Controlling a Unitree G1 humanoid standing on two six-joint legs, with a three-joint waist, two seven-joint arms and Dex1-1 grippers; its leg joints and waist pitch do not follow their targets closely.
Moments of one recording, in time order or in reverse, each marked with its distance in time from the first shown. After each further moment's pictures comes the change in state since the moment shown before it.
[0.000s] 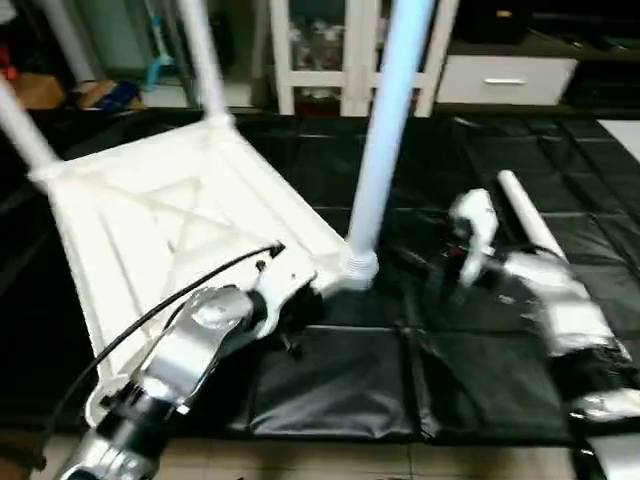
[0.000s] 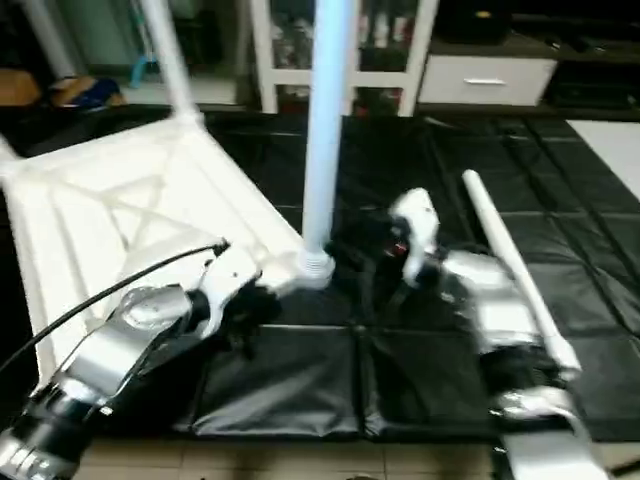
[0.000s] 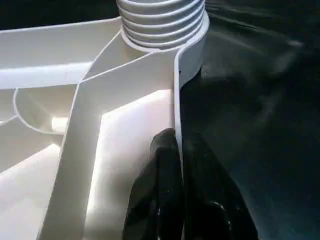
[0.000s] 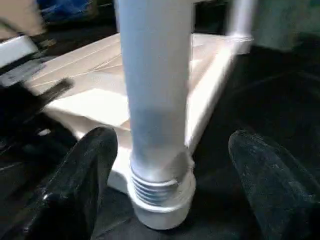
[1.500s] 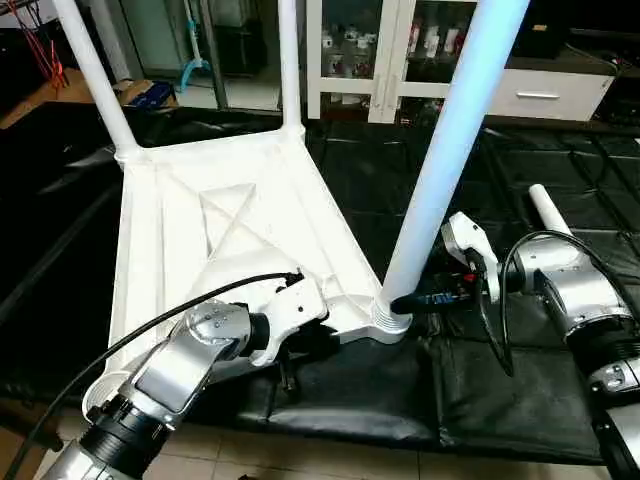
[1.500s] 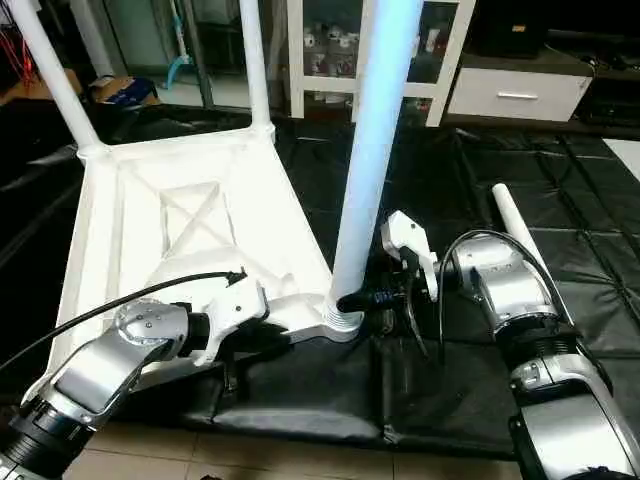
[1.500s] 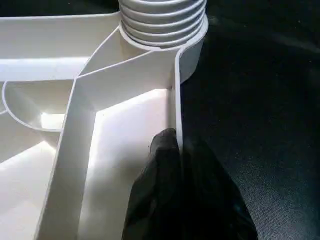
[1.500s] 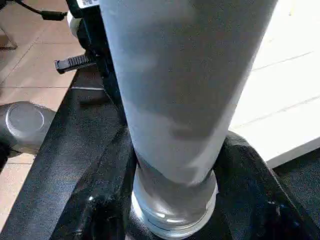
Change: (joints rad) left arm 0.029 0.055 -0.066 -0.052 -0.040 -0.048 -0.203; right arm -0.133 -0.076 0.142 0.167 -0.136 -0.083 0.405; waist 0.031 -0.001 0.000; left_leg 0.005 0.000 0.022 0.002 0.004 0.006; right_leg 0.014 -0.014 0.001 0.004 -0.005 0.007
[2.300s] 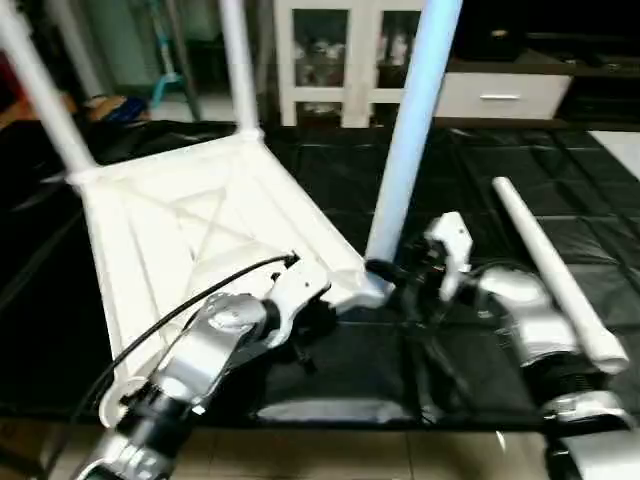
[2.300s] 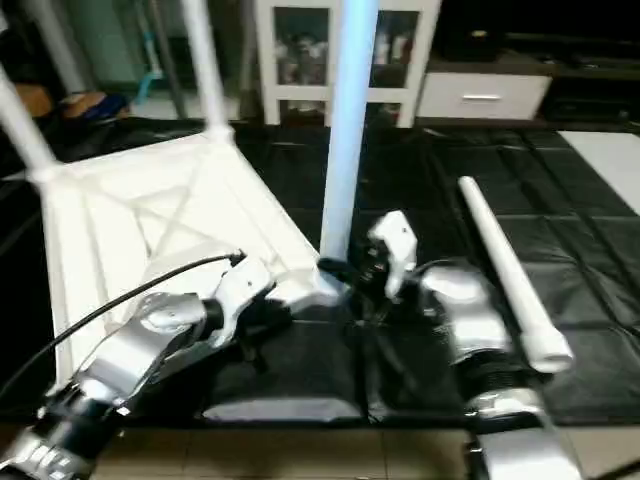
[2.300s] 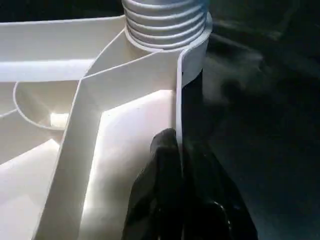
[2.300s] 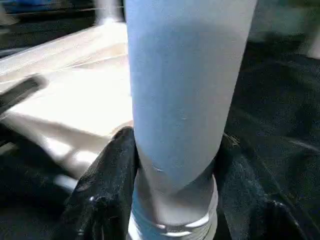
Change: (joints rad) left arm -0.091 -0.194 0.087 0.192 0.064 0.090 0.287; right arm 0.115 0.285 -0.174 0.035 -0.035 -0.086 -0.714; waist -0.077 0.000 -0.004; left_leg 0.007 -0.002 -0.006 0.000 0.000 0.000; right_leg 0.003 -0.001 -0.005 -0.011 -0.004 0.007
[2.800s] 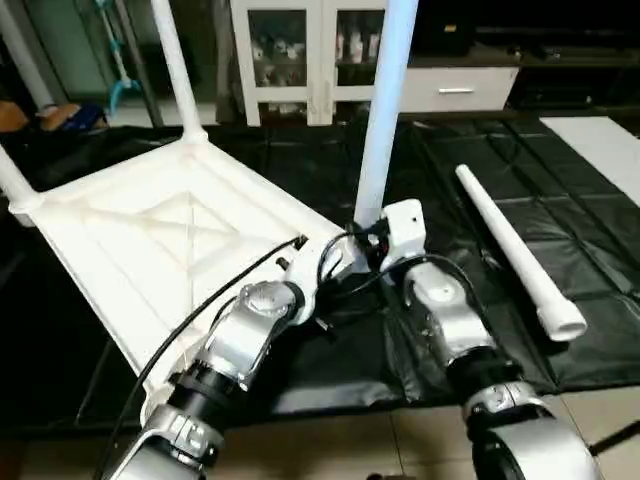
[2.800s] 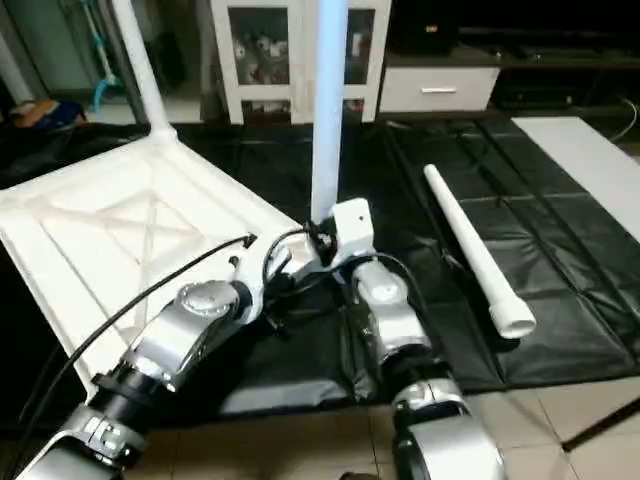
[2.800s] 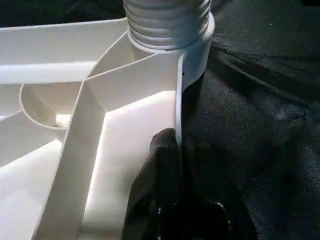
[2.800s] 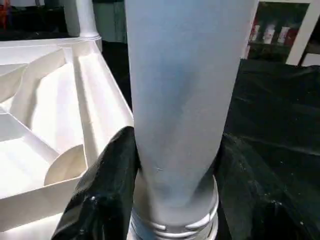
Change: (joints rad) left arm -0.075 -0.127 0.052 0.130 0.038 0.027 0.233; right arm -0.070 0.217 -0.012 0.093 -0.113 -0.054 -0.510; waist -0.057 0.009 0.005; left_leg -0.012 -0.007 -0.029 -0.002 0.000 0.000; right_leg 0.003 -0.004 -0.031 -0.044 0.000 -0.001
